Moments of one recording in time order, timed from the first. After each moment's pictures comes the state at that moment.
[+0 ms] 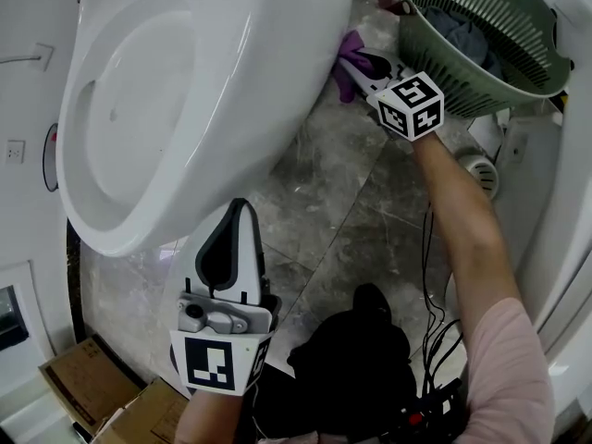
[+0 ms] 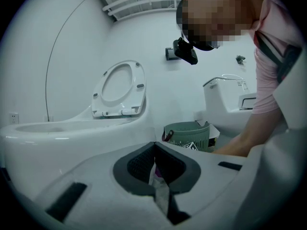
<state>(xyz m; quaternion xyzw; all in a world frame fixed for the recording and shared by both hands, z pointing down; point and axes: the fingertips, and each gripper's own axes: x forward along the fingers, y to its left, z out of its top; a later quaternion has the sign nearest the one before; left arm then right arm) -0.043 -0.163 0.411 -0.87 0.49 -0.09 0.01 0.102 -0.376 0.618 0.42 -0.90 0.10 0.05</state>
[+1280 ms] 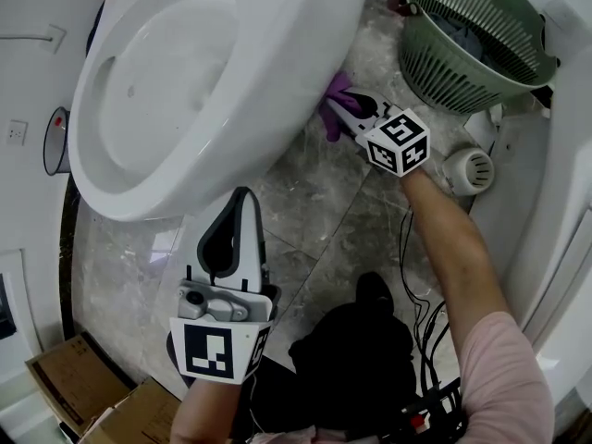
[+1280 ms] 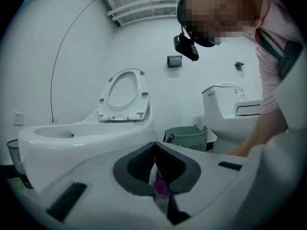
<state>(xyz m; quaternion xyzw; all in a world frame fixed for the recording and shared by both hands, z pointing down) -0.077 -0.134 0.395 -0.87 0.49 -0.07 0.01 0.031 -0.288 0.617 0.37 -0.92 0.13 0.05</state>
